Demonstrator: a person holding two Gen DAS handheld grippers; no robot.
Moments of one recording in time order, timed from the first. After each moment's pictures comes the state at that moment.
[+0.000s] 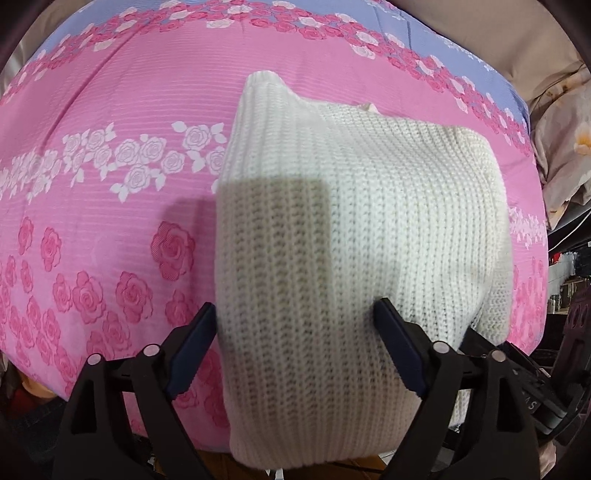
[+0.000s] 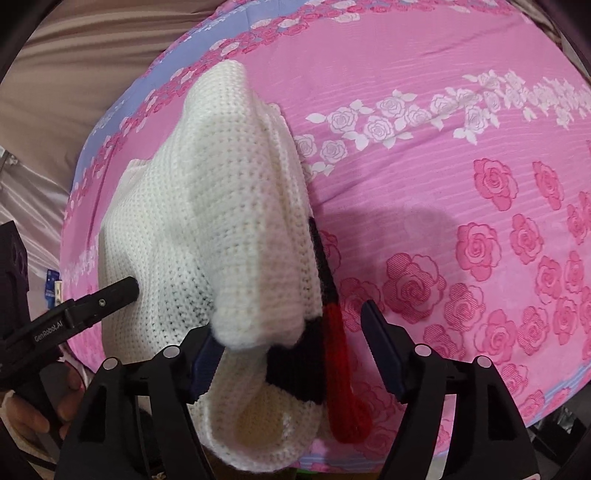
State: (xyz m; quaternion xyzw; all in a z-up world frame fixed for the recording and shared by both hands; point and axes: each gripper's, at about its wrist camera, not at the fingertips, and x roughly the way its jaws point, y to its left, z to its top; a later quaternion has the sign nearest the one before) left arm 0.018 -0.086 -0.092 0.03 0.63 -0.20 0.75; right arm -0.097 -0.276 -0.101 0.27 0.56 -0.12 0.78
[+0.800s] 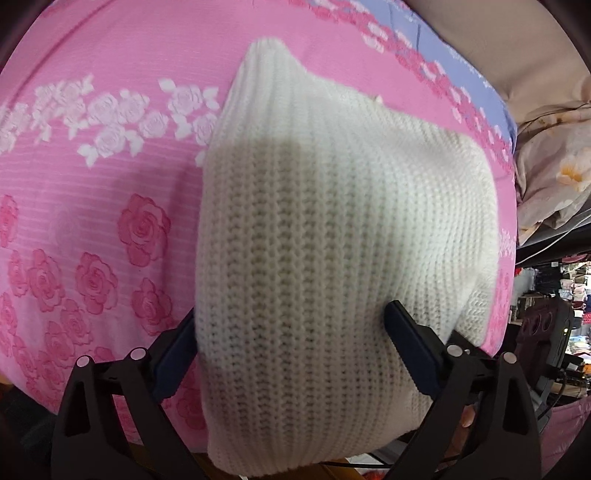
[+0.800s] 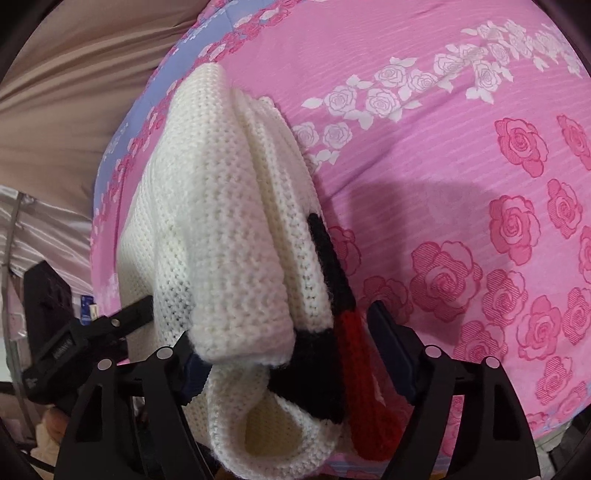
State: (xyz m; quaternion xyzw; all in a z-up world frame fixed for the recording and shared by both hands) left arm 0.036 -0.084 -0.118 -0.07 0.68 -0.24 0.69; right arm -0.092 -0.290 -0.115 0.36 0.54 -0.09 0.76
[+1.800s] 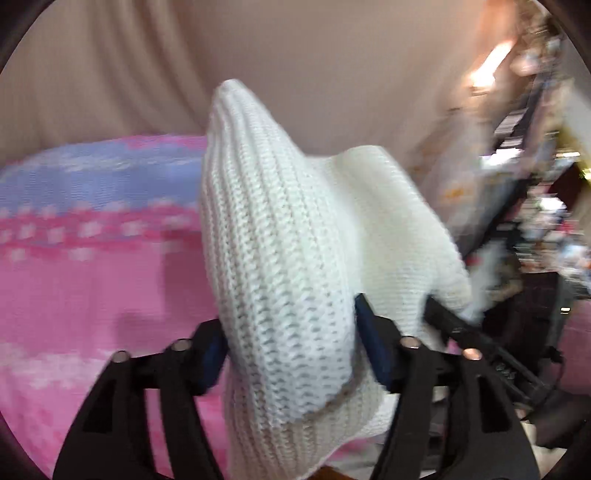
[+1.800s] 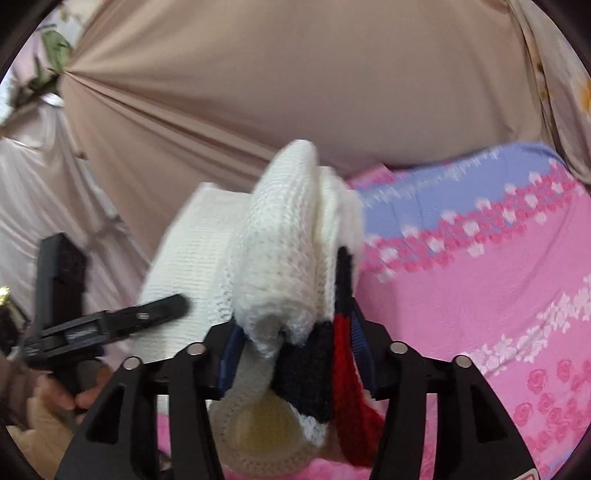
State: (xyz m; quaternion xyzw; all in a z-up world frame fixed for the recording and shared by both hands) left arm 0.104 -0.041 0.112 0.00 0.46 -0.38 0.80; right arm -0.021 -0.205 0.083 0.22 0.31 -0.06 0.92
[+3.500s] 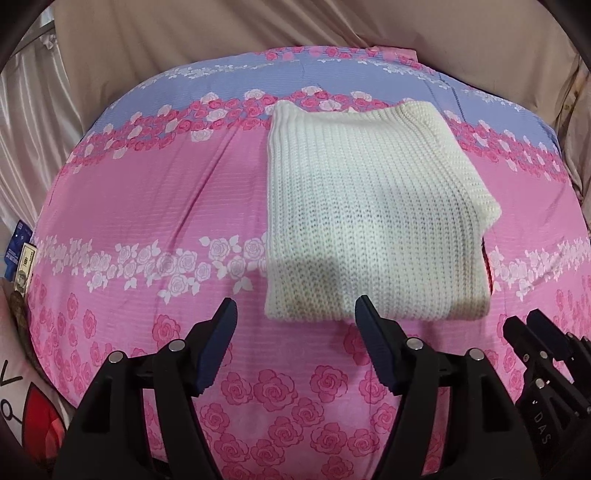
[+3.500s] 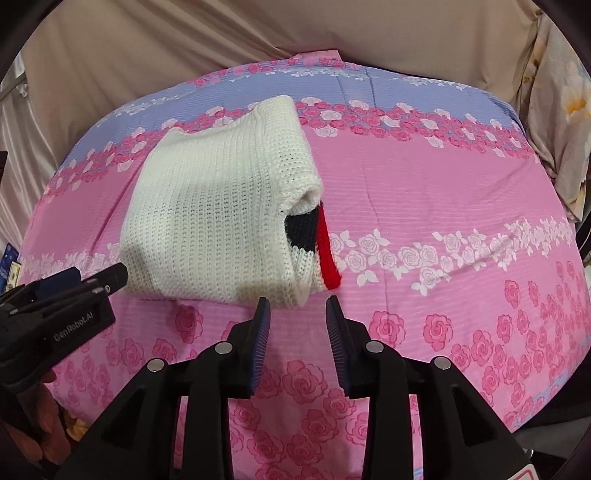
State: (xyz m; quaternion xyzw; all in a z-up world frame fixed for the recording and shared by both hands) left arm 0.058 -0.009 -0.031 0.12 0.51 -0.14 0.84; right arm -0.011 -0.124 -0.038 0.08 0.49 -0.19 0.85
